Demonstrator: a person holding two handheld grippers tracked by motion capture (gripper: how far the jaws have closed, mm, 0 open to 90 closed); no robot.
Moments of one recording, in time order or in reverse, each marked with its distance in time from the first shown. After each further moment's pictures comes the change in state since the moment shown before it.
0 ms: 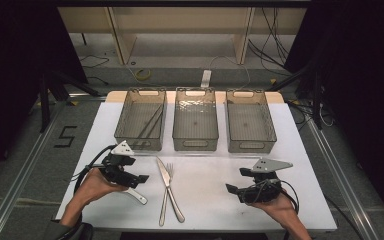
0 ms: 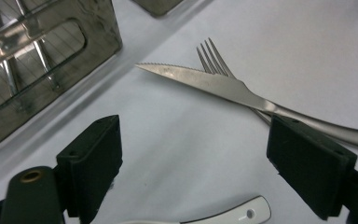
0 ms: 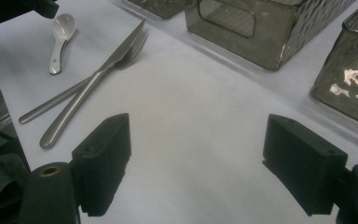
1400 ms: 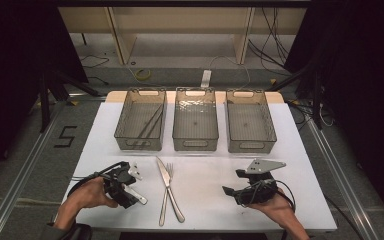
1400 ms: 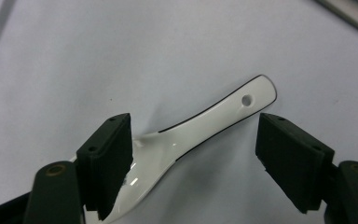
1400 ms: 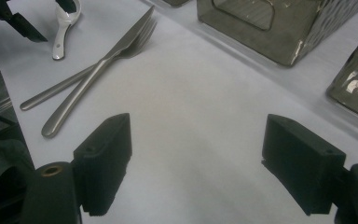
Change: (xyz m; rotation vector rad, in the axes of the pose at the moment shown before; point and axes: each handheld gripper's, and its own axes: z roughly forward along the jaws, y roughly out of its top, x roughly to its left) left arm -0.021 -0.020 0.017 0.402 0.004 0.281; right arm 0.006 0.002 0.008 0.044 0.017 -0.042
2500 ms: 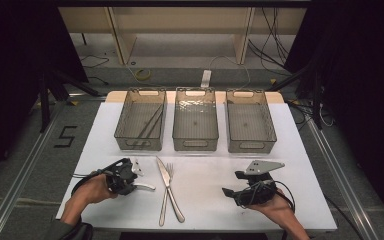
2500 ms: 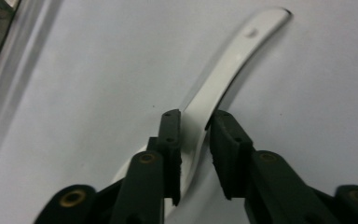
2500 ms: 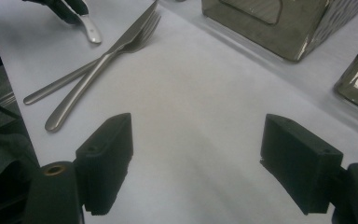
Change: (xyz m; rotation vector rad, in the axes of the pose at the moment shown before) left arm 0.011 0.005 0.010 0.011 0.107 0.007; right arm 0.002 -0.001 0.001 0.021 0.010 -0.003
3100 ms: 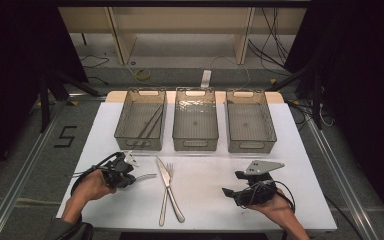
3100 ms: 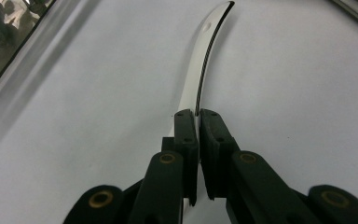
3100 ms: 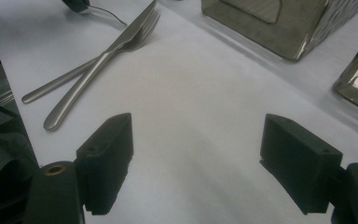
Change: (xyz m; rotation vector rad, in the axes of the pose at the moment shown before) left arm 0.017 -0.004 -0.004 -0.080 -0.046 -0.146; right arm 0.000 0.000 0.000 0.004 -0.005 -0.005
